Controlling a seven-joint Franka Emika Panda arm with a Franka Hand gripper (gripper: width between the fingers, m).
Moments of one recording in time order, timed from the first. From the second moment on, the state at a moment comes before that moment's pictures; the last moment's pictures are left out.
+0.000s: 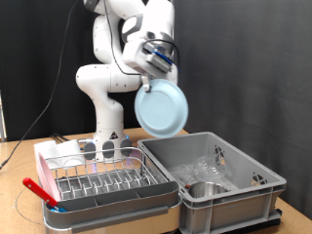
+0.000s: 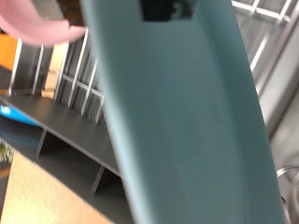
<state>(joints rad) -0.17 -0.75 0.24 -2.77 -0.34 2.55 0.64</state>
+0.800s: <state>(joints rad) -0.16 -0.71 0.13 -2.63 -0.22 1.99 0.37</state>
